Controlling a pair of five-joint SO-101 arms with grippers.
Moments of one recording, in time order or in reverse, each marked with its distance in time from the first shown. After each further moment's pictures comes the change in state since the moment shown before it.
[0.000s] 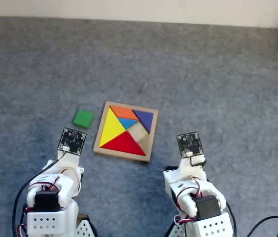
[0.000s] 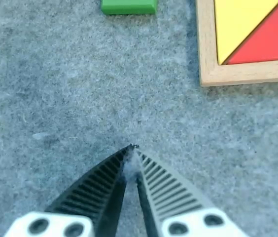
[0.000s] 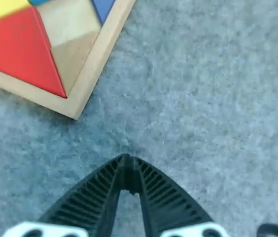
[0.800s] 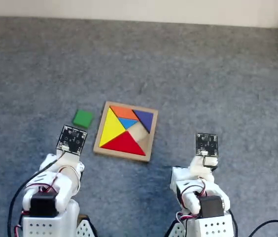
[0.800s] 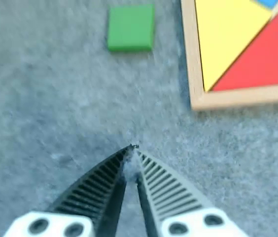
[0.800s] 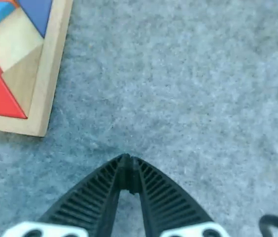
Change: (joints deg) left arm 2.3 0.0 -9.1 1.3 -2.4; right arm 7.2 -0.1 0.0 2.0 -8.7
